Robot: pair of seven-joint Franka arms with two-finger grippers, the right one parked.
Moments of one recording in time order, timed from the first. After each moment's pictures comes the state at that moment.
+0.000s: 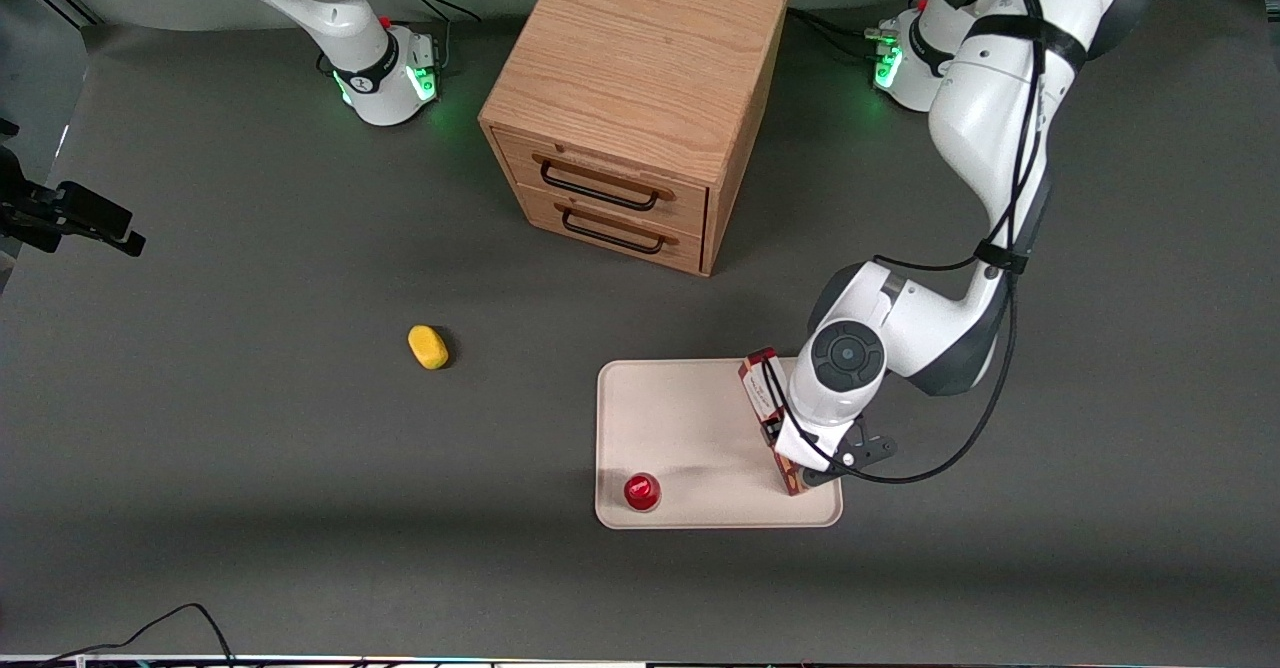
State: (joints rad) arm -0.26 0.79 -0.25 -1.31 0.29 2.02 -0.92
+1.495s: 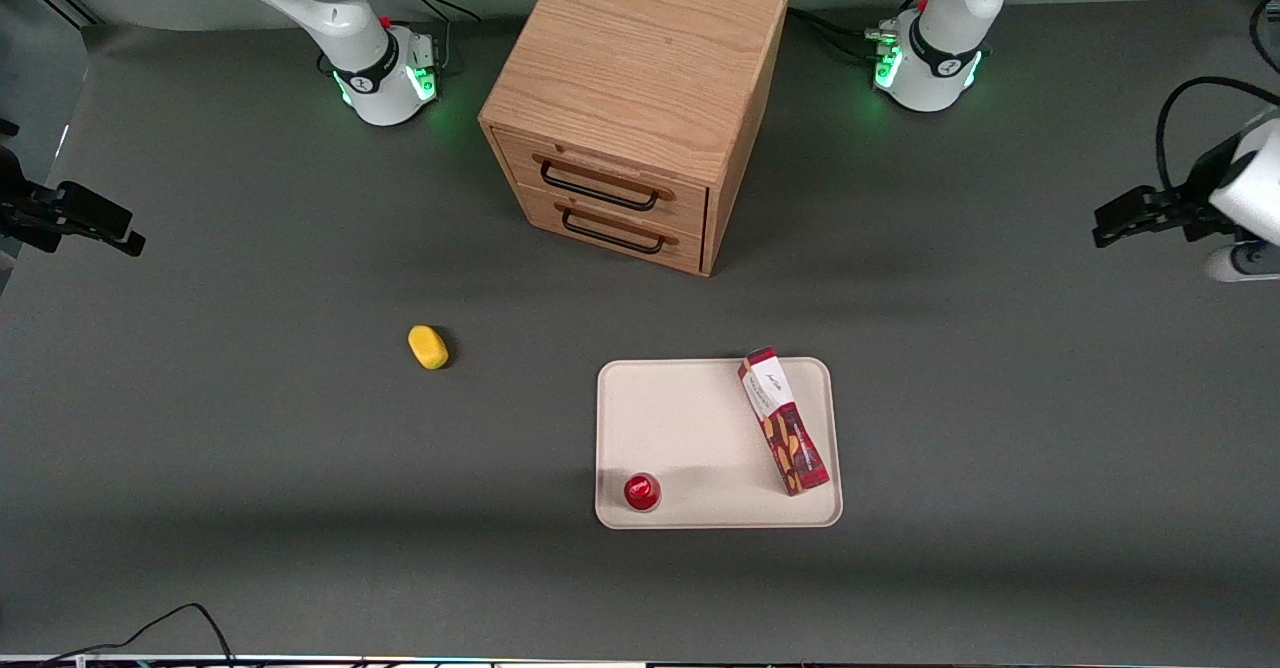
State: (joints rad) arm -0.12 -0.02 0.13 -1.68 0.02 1.60 -0.04
